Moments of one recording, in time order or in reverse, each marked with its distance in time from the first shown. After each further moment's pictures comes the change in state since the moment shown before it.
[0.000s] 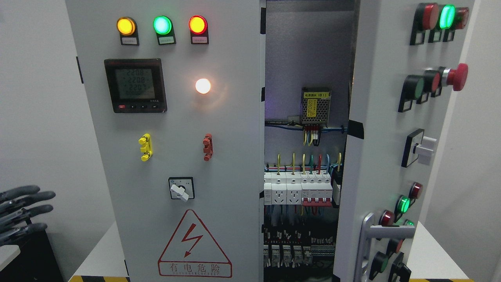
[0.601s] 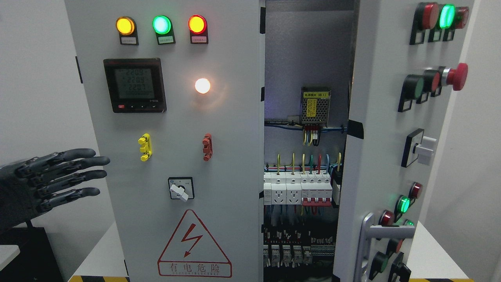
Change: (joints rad) left arm -0.802 -0.089 -0.715 -0.005 -0.052 0.157 0.046; right arm 0.000 0.000 0.000 0.000 0.000 0.000 0.000
